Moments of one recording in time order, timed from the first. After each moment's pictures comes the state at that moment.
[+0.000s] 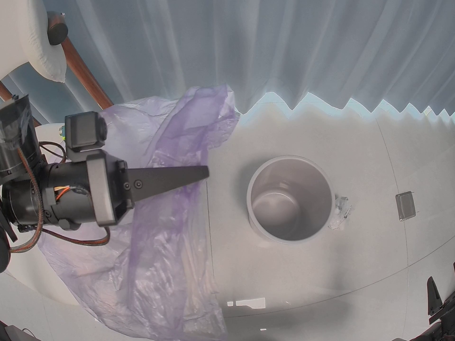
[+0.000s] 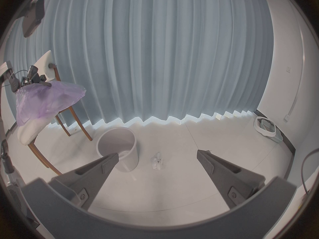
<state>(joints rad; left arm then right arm) -0.56 1.37 -0.77 -0.59 -0.71 -0.55 0.00 0.02 -0.02 0.00 -0.03 0.01</state>
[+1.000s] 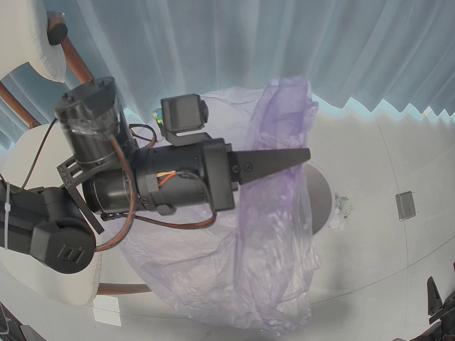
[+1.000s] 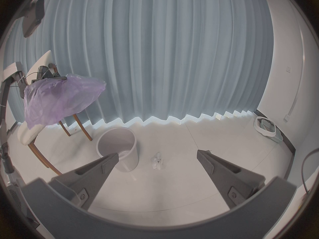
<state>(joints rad) -0.72 1.70 -0.94 -0.93 -0.75 -0.60 0.00 0.02 -0.02 0.00 -0.03 0.01</state>
